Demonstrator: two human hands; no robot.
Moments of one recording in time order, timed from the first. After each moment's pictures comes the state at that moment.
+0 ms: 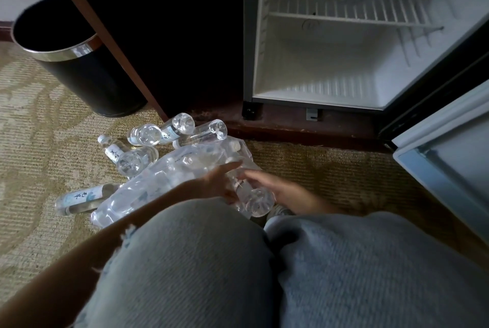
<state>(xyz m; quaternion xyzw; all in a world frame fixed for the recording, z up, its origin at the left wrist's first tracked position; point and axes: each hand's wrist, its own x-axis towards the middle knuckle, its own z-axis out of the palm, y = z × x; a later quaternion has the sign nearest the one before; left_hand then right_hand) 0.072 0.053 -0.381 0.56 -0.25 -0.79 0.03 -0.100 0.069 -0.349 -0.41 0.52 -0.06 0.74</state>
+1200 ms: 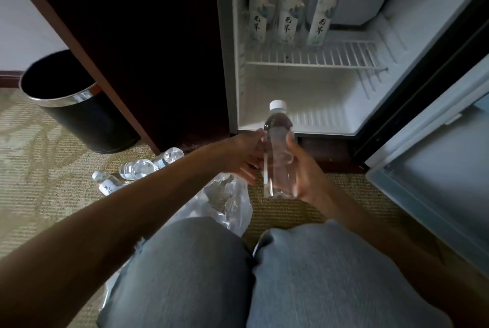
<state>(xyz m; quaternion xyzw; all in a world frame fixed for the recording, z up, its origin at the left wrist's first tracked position) -0.010 -0.007 -0.240 0.56 -0.41 -0.71 0.07 -0.167 0.032 -0.306 -0.20 0.44 -0.40 0.77</state>
